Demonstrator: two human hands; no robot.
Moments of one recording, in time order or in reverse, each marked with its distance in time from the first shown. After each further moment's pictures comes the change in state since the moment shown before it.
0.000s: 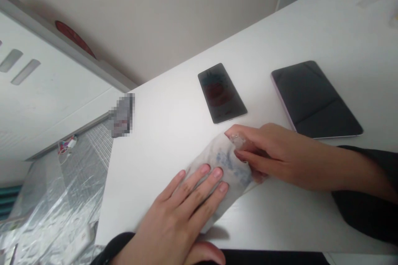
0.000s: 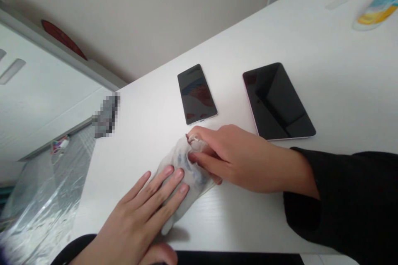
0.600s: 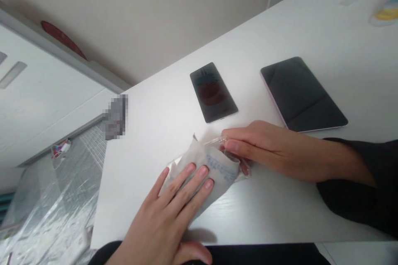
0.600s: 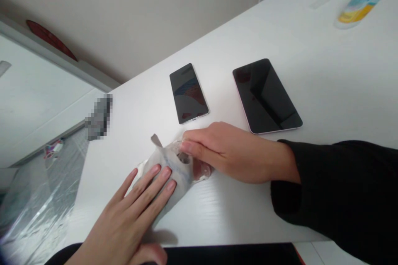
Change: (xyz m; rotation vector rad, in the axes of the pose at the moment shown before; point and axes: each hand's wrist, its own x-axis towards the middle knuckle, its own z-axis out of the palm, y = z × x) left_hand -0.014 -0.003 0.003 0.063 -0.070 0.018; right_hand 0.002 0.004 -0.005 0.160 -0.063 -0.044
